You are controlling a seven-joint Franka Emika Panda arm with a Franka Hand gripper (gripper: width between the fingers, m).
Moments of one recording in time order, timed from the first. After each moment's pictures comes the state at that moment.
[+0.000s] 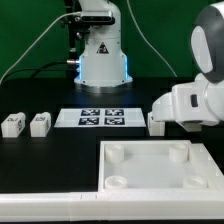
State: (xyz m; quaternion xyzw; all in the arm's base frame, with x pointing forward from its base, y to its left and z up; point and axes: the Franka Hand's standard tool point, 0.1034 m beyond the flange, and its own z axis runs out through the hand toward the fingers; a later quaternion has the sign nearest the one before) arm 0.400 0.180 0.029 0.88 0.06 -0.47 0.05
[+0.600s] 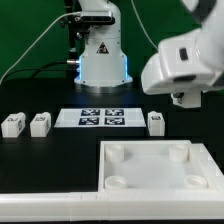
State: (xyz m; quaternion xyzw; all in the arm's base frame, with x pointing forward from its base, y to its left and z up) arm 0.460 0.149 0.101 0.93 0.06 -0.35 0.00
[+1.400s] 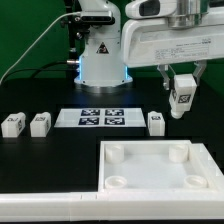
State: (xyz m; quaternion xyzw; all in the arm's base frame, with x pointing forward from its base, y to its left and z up) arm 0.486 0.130 0.124 1.00 0.04 0.05 -0.04
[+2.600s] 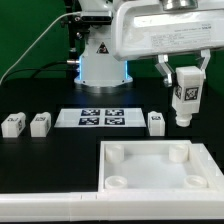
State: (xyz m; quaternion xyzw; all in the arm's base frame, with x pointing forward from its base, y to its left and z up) arm 0.561 0.112 0.152 0.98 0.09 0.20 -0.04
